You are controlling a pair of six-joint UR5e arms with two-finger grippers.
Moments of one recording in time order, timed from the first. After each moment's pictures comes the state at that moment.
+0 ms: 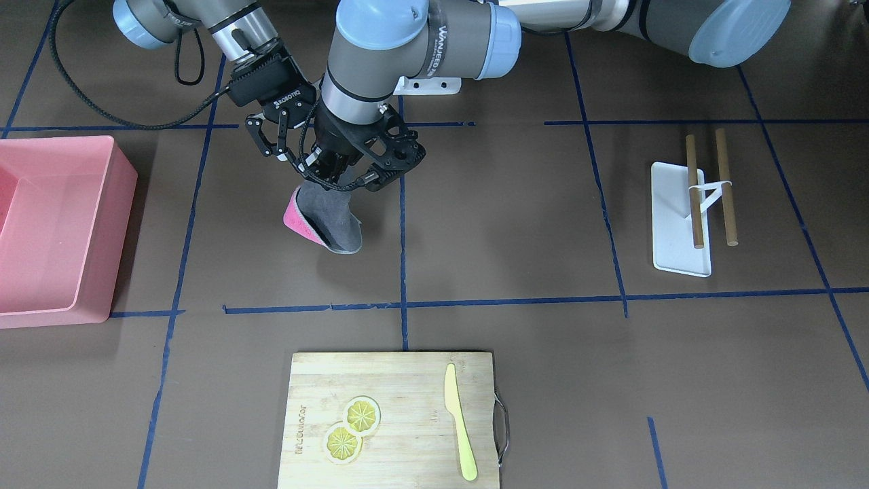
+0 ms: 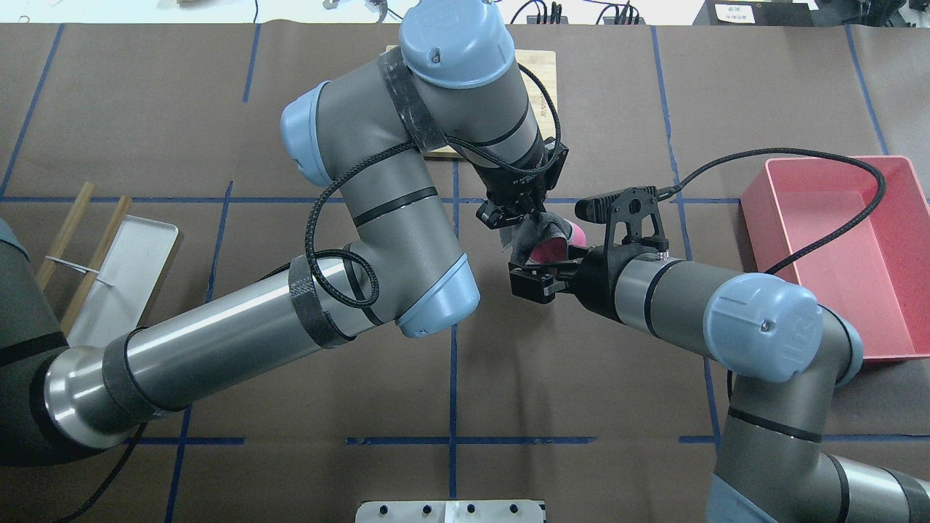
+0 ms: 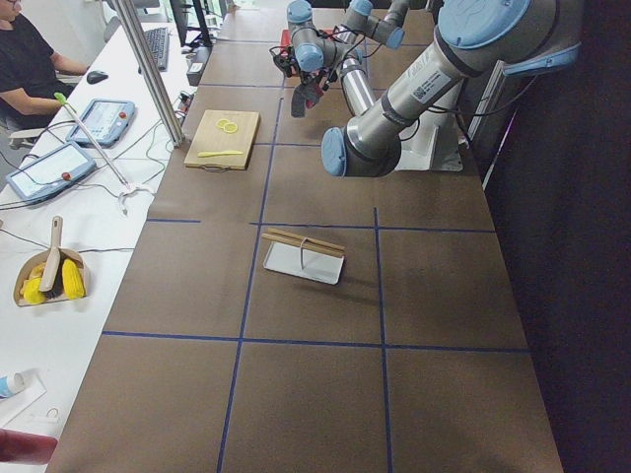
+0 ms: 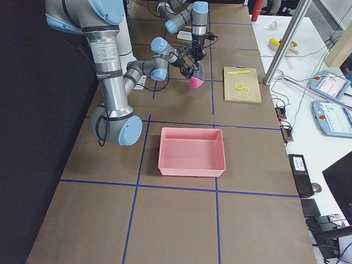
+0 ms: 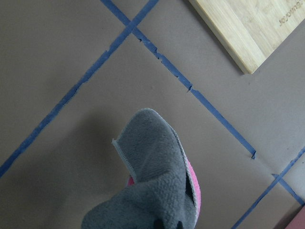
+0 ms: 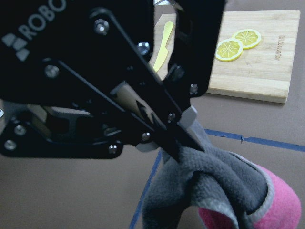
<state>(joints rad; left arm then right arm) -0.60 -2.64 -1.43 -1.71 -2.09 -2.03 0.40 -1.30 2.04 -1.00 1.43 1.04</state>
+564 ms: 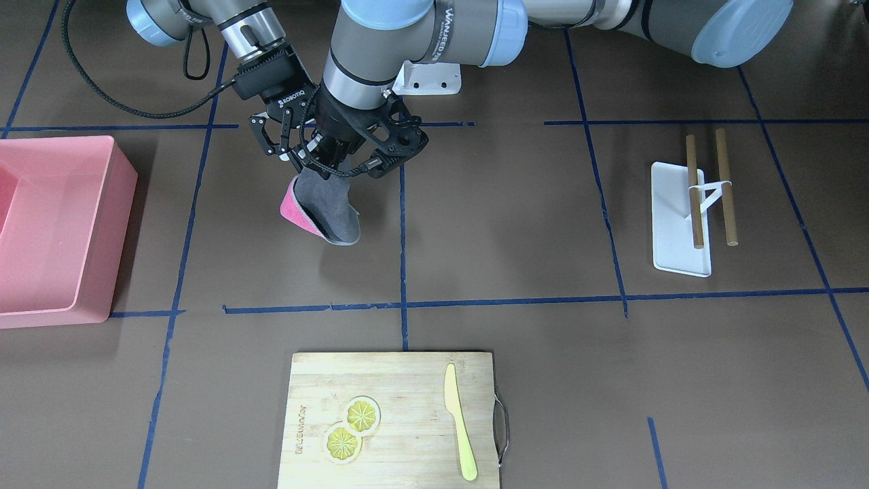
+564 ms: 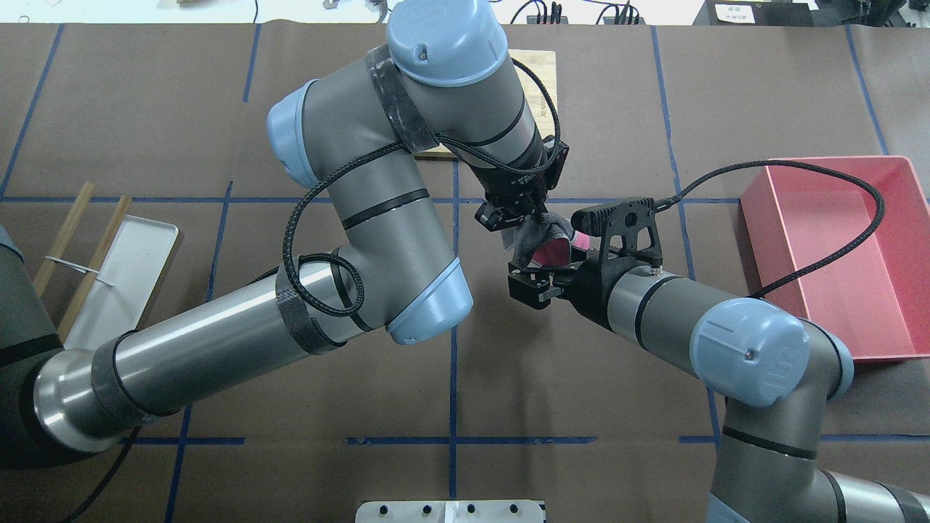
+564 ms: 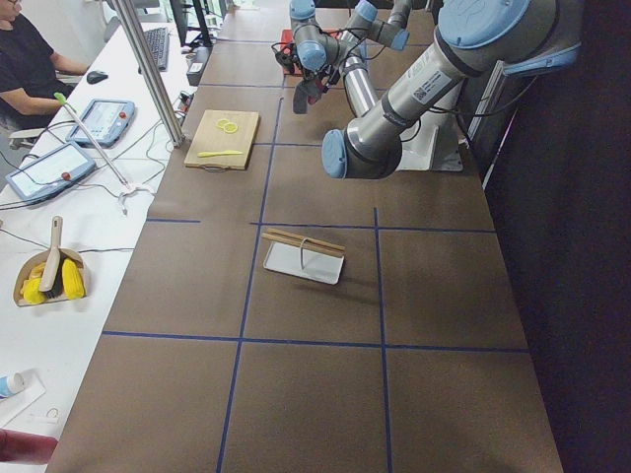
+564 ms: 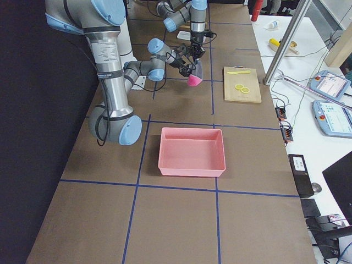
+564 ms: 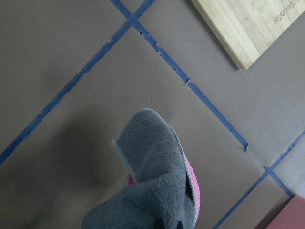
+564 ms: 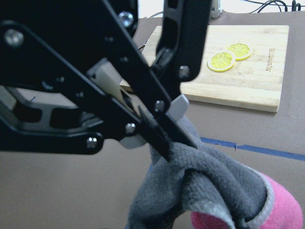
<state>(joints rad) -0.60 -2.62 -1.49 -1.70 -2.09 -2.05 0.37 -1.31 2.04 -1.00 1.34 1.04</state>
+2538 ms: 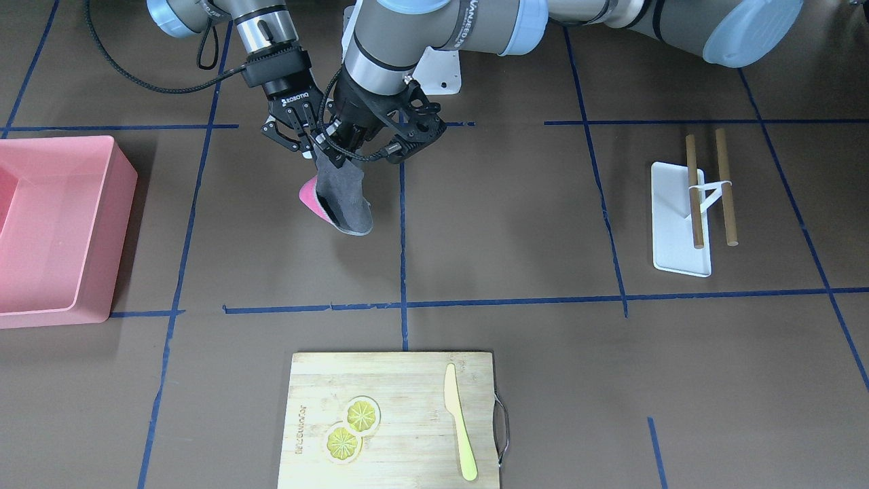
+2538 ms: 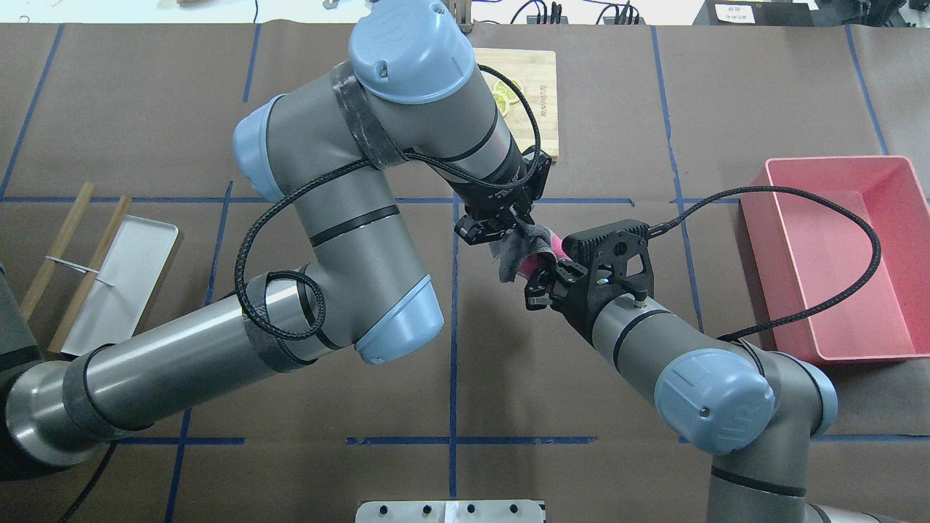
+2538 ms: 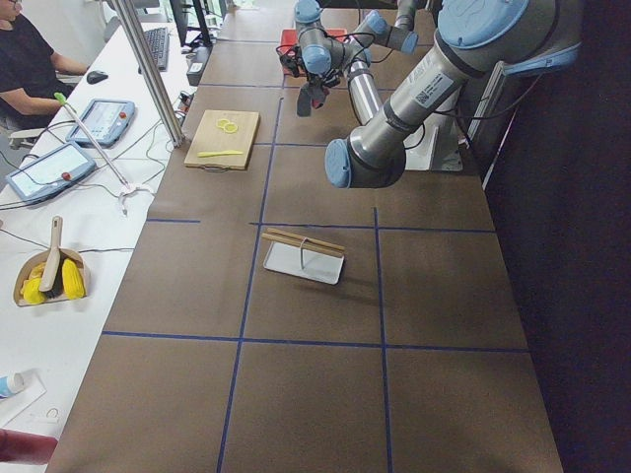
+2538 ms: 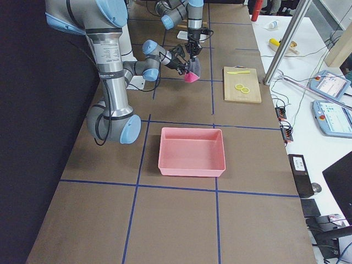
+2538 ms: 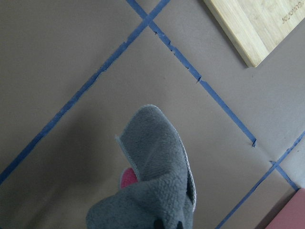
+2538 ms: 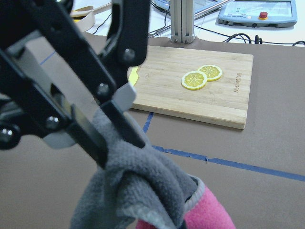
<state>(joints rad) -0.60 -2.56 -1.57 -1.68 -2.09 -2.05 0.27 -1.30 2.04 -1.09 1.09 1.04</state>
